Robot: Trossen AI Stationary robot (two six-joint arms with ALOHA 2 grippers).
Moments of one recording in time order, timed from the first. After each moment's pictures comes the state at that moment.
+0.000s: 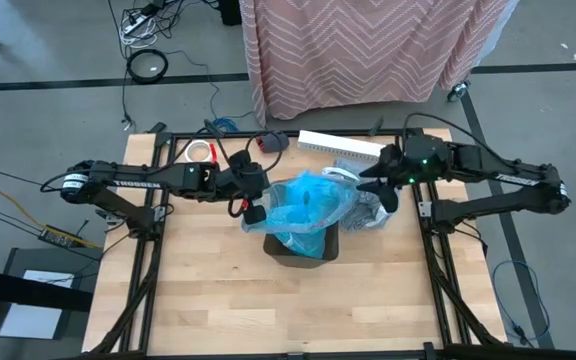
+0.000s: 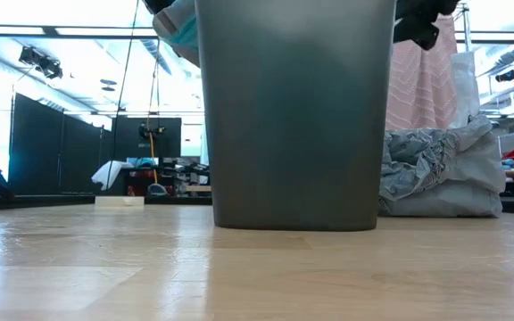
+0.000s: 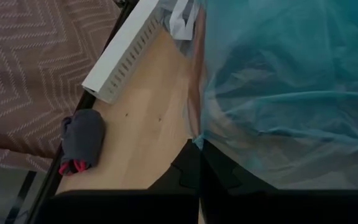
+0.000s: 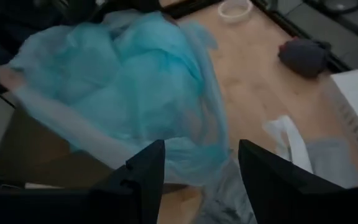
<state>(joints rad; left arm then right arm) 0.02 1.39 1.21 -0.60 -0.38 -0.01 -0.16 0.85 1.00 -0.71 -0.02 0.27</state>
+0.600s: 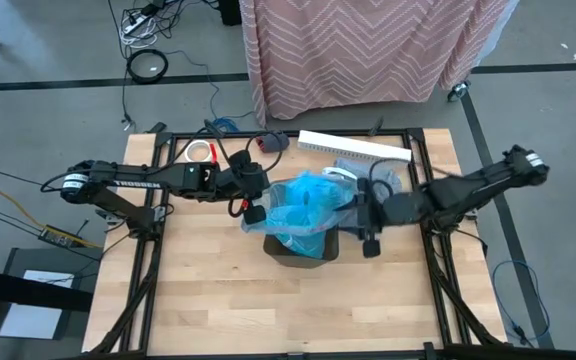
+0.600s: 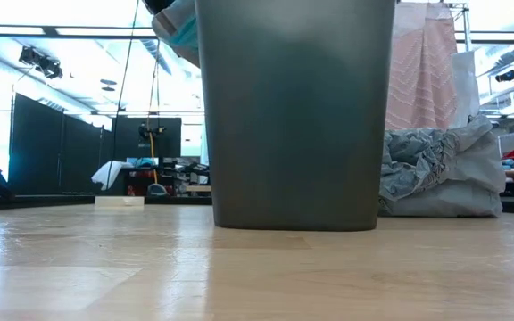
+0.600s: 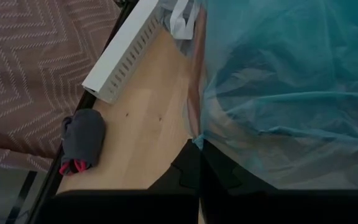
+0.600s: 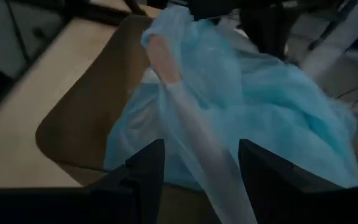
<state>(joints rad) 0.02 1.39 1.21 -0.60 -0.38 -0.01 0.33 1.07 1.00 -0.43 0.36 -0.06</state>
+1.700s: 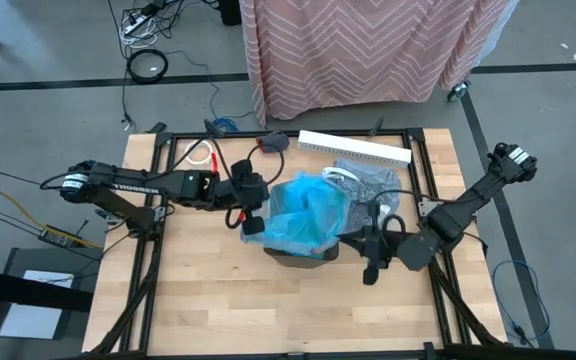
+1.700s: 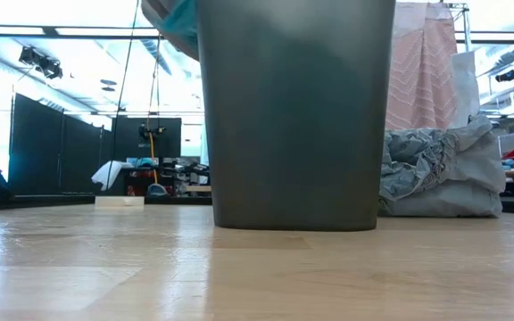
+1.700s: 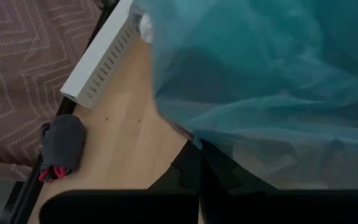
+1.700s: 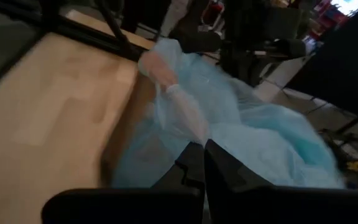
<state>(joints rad) -0.06 1.39 1.21 -0.61 -0.38 -0.04 0.65 1.19 1.00 -0.27 0.82 -0.09</state>
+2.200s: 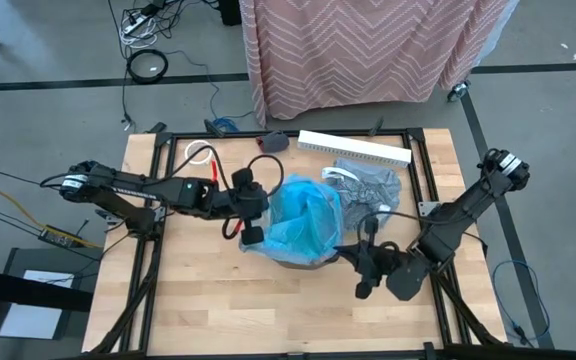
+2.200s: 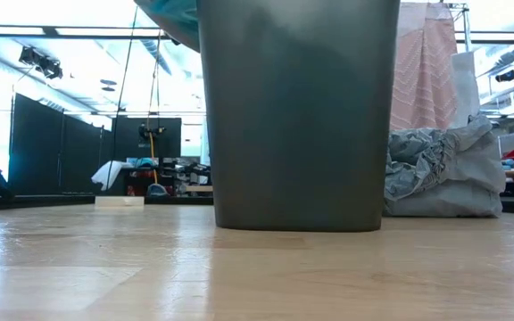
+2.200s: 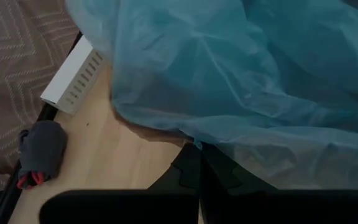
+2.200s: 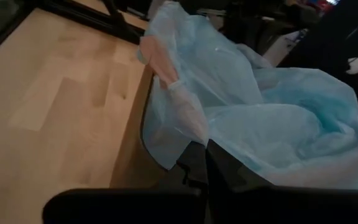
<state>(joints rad) -0.14 1.39 1.21 -0.60 -0.39 -0.09 0.73 1.35 1.00 -0.31 0.96 0.08</state>
